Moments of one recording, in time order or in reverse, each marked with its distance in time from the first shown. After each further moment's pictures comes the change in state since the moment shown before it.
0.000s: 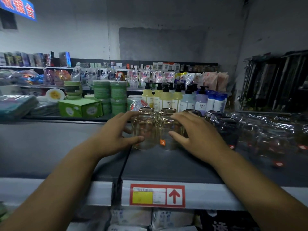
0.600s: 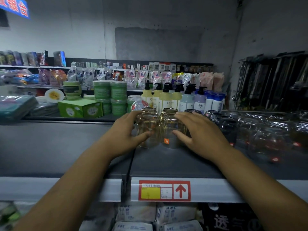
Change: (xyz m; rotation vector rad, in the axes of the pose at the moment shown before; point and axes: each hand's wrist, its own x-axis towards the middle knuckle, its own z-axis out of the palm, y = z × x) left_hand -0.001 0.015 0.005 0.056 0.062 -0.019; right_hand -0.005 -0.005 -0.005 -0.116 -0.014 -0.004
